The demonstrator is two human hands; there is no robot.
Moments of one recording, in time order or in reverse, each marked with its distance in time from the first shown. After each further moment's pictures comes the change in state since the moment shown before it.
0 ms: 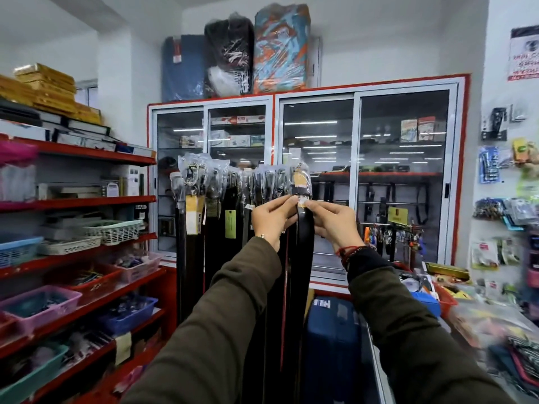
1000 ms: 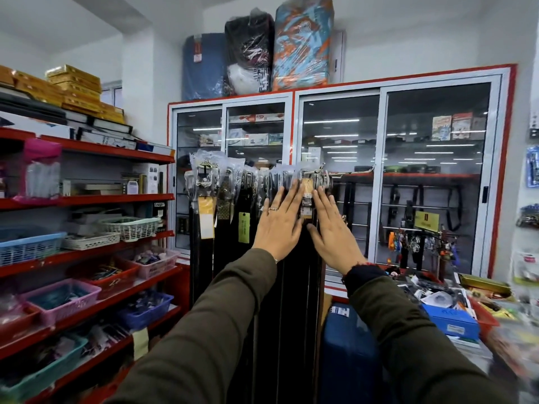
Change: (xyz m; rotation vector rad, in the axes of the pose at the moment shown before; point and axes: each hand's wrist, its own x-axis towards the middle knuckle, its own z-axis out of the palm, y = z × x) left_hand 0.070 -0.032 -0.055 1.621 -0.155 0.767; right_hand 0.060 0.071 0.001 -1.188 -0.175 -0.660
